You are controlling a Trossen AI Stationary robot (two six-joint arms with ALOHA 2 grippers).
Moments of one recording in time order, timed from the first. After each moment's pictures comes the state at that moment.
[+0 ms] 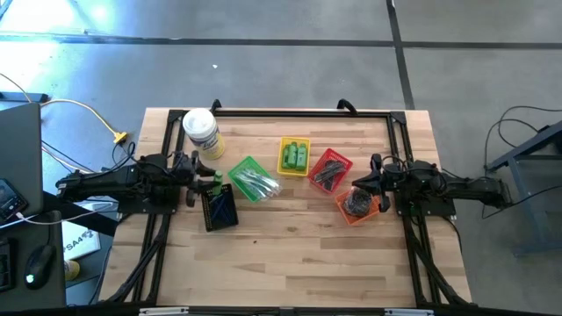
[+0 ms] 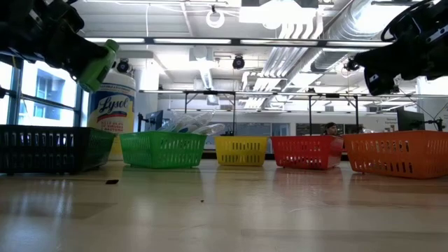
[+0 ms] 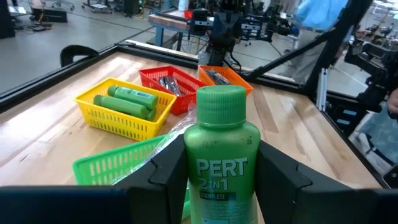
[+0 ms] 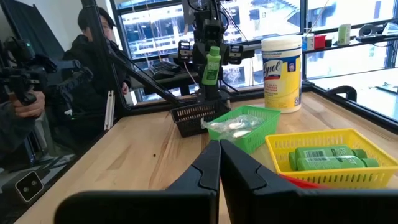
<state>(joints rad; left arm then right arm) 0.08 0.09 0.19 -0.18 0.02 -0.21 -0.08 0.03 0.01 0.03 -0.11 0.15</state>
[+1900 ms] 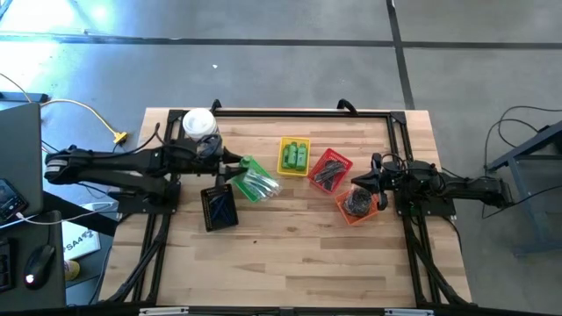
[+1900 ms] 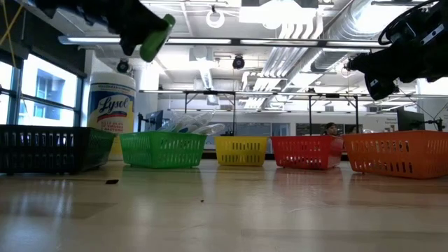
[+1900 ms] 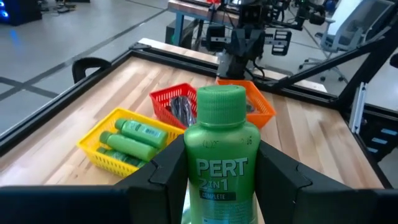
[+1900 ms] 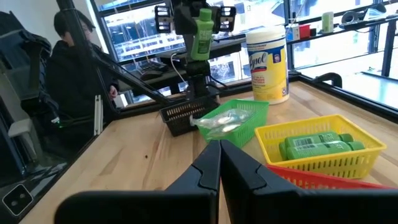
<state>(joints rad) 0.08 0.80 0.60 0.00 -0.06 -0.21 -0.08 0.05 0.01 0.04 -0.05 0.22</state>
